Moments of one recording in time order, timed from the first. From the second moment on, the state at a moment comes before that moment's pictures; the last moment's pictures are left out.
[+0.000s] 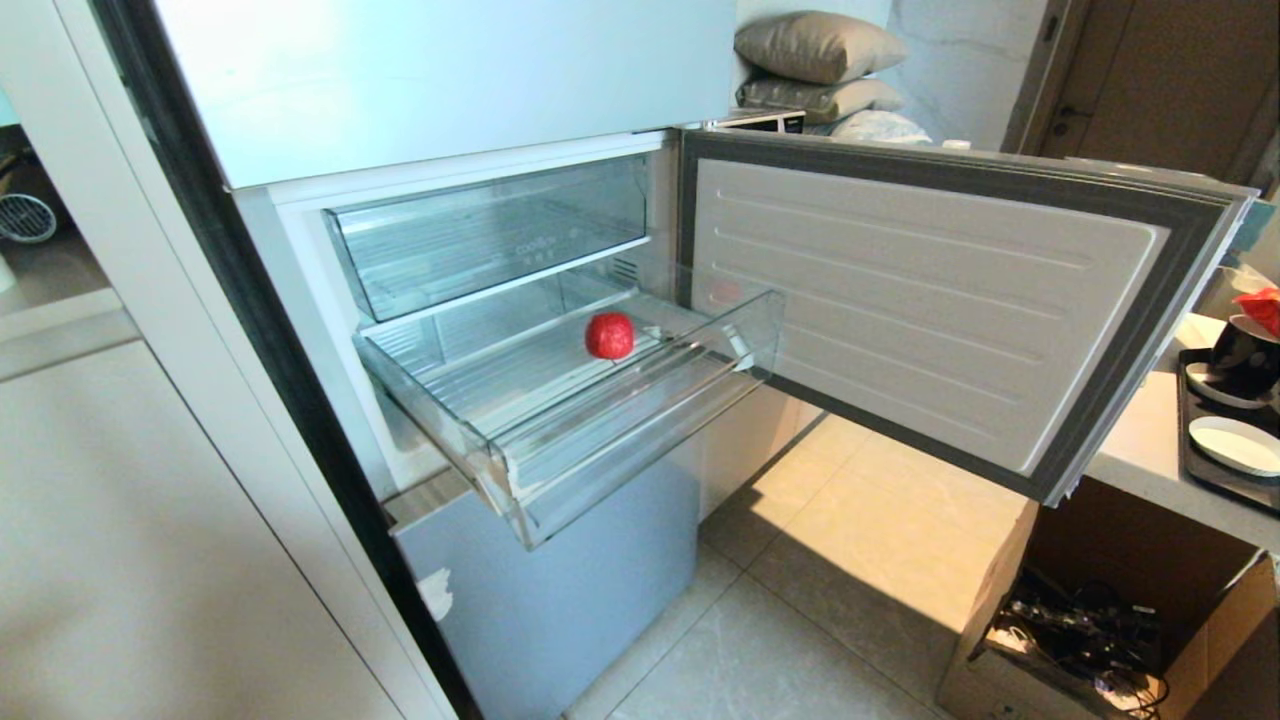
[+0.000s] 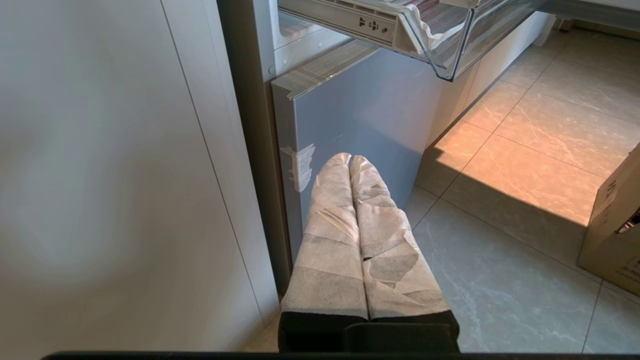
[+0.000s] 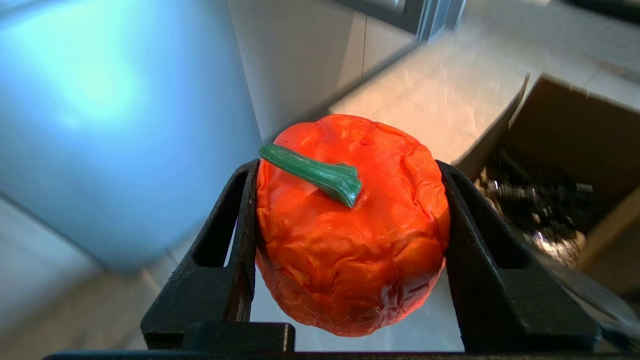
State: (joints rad) left arm 0.00 0.00 -0.02 0.05 0.00 0.00; right arm 0.00 0.15 -0.01 -0.04 0.01 0.05
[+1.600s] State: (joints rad) left arm 0.00 0.00 -0.02 0.04 0.00 0.00; right arm 0.00 0.00 0.00 0.00 -0.04 0.04
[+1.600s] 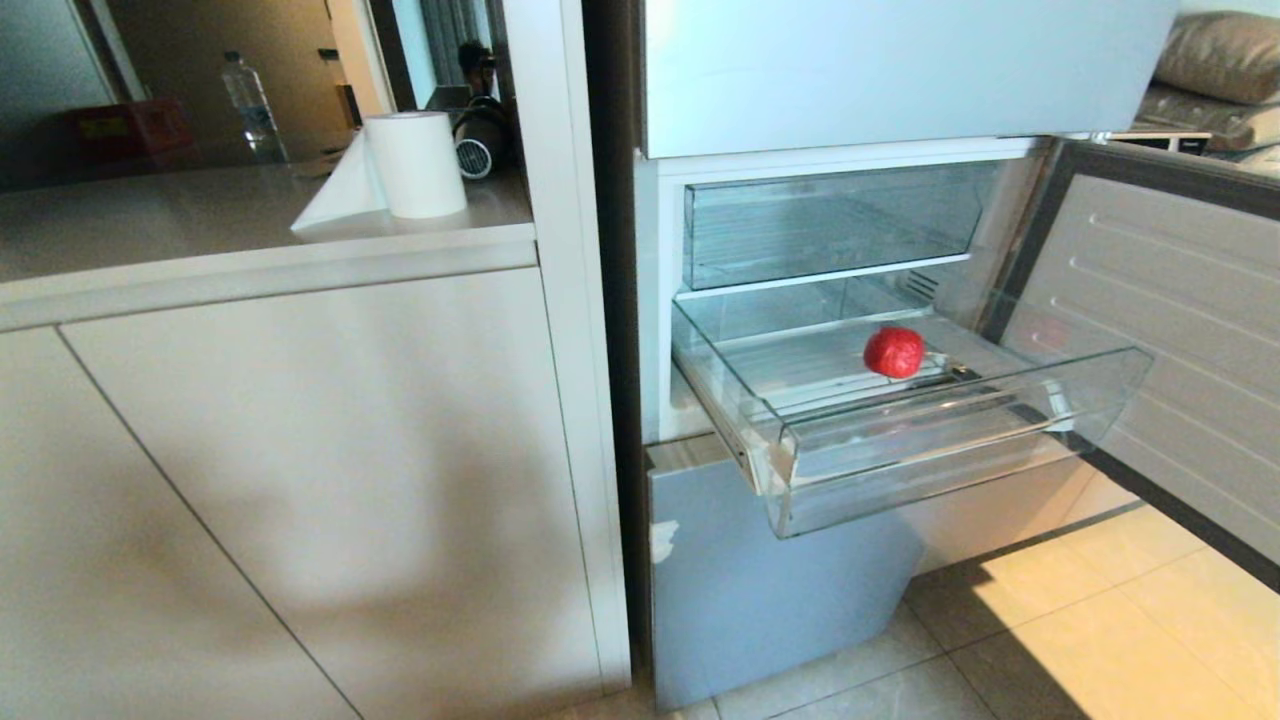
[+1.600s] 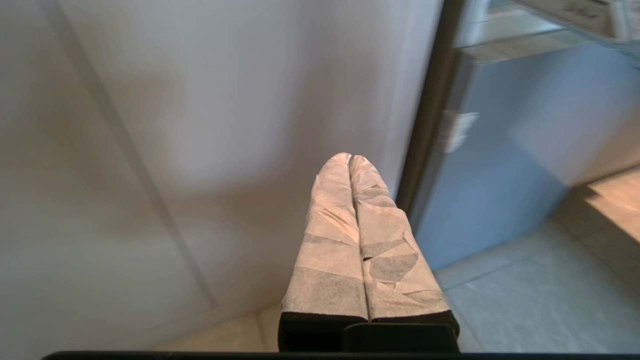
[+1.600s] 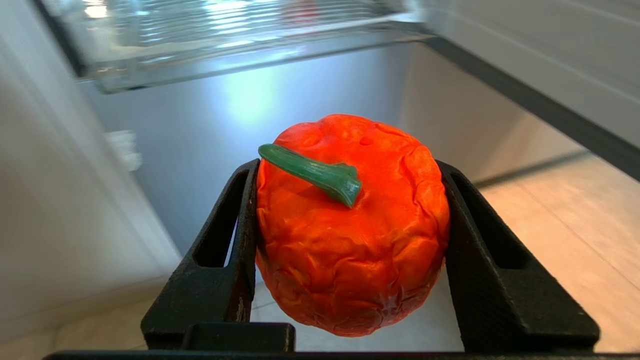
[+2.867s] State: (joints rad) left arm 0.00 0.00 -0.02 0.04 0.00 0.00; right arm 0.02 1.39 -0.95 -0.16 0.22 0.17
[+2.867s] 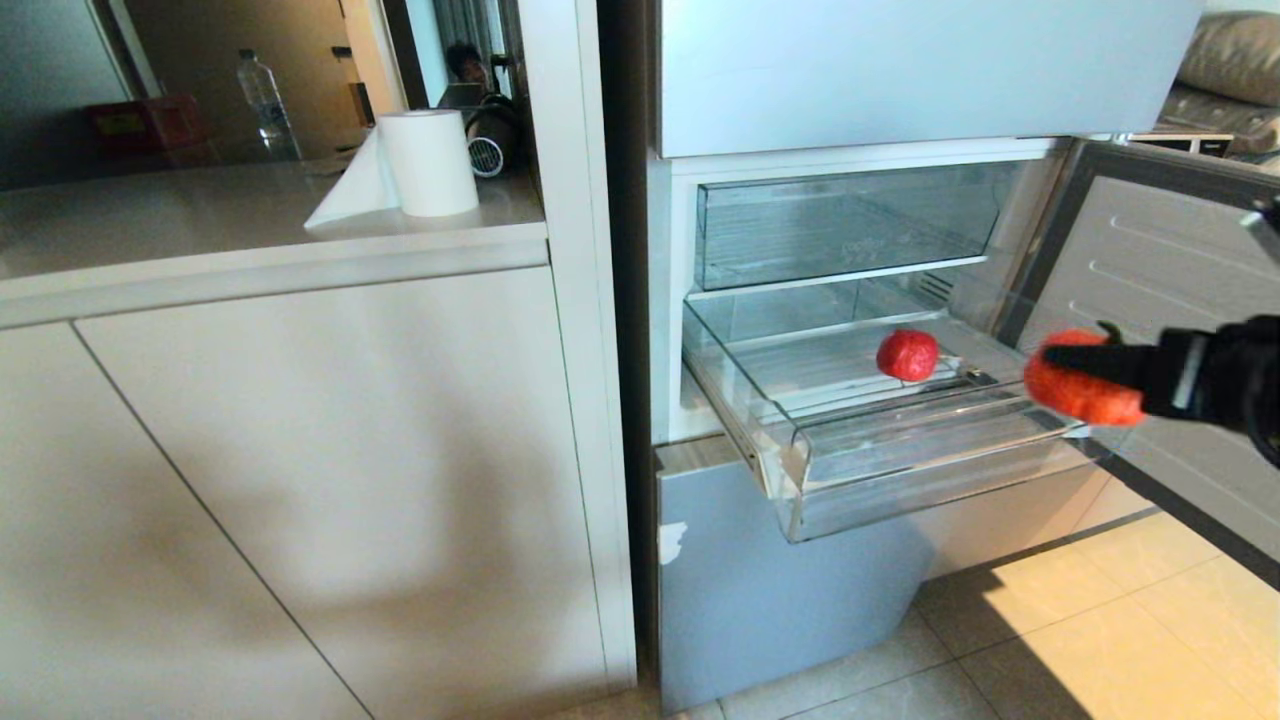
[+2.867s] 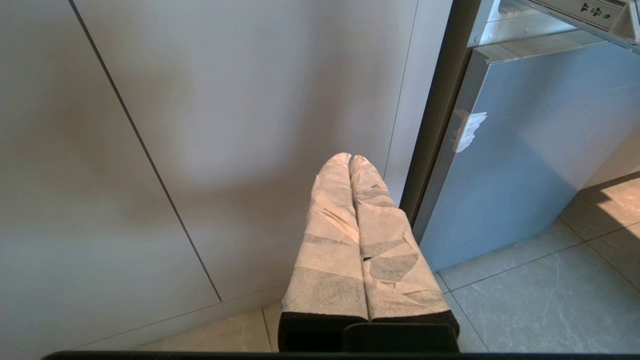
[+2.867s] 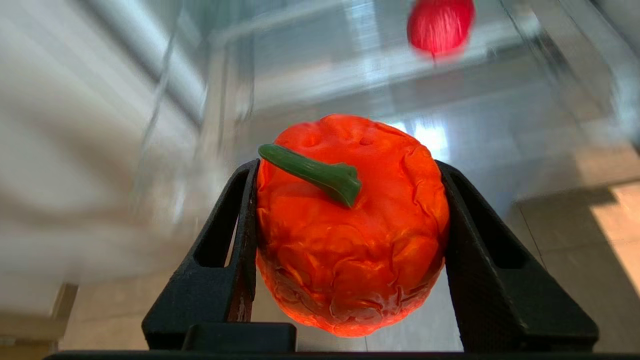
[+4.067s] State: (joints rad) left arm 0.00 0.00 -0.02 0.04 0.00 0.00; right arm 0.16 2.23 -1.69 -0.19 0.17 0.18
